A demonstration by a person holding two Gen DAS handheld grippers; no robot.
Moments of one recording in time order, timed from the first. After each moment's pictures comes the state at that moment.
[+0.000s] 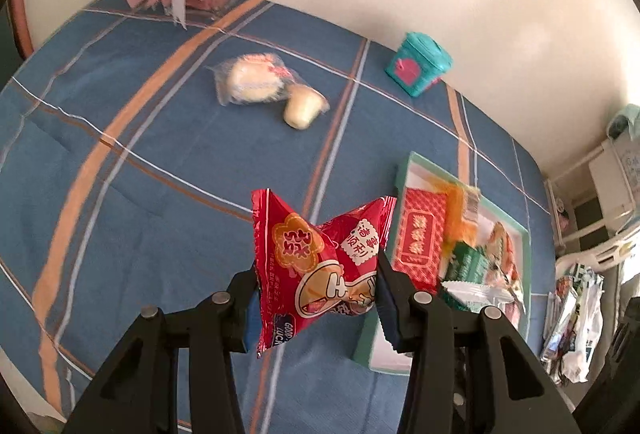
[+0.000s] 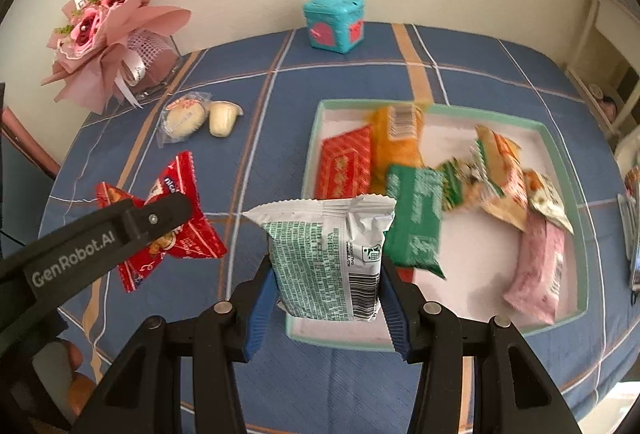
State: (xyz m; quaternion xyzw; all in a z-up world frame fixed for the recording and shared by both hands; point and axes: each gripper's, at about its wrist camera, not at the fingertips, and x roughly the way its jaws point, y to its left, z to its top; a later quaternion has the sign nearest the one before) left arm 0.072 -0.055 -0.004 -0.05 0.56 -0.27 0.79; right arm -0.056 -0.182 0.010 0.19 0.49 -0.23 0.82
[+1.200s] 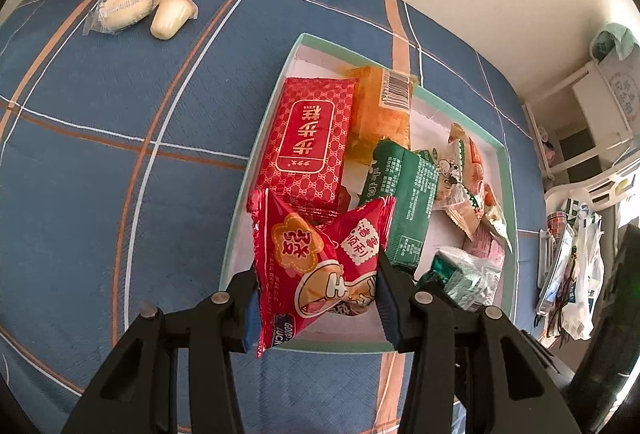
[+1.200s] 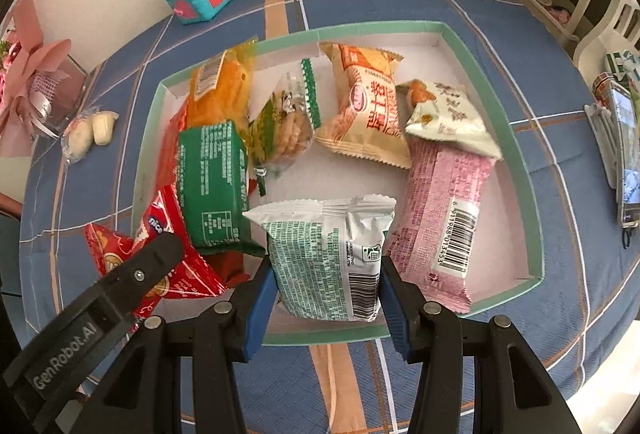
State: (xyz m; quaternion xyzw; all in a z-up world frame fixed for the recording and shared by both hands) left arm -0.002 -0.145 -0.044 0.00 0.61 -0.32 0.73; right arm -0.123 -0.286 -0.033 0.27 0.54 -0.29 0.74
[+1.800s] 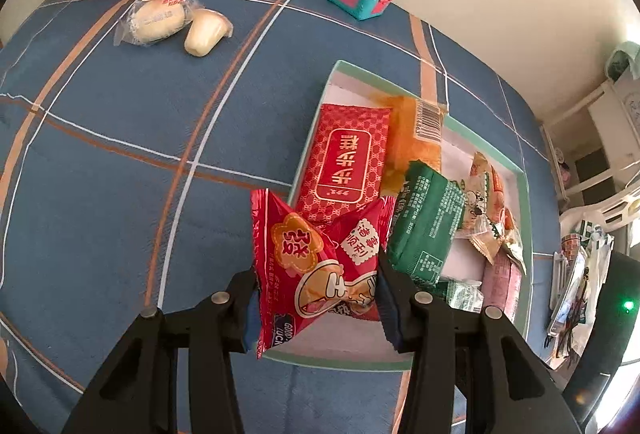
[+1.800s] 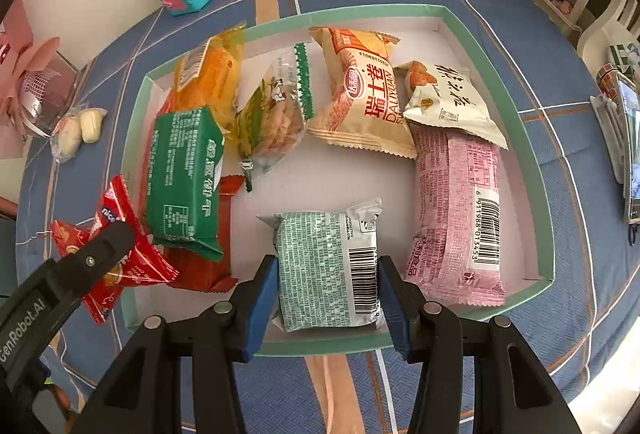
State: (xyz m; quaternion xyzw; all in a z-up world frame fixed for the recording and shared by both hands) left arm 0.015 -0.127 -0.039 0.00 0.59 -0.29 0.75; right arm -0.119 -0.296 -0.047 0.28 0.55 -0.30 0.73
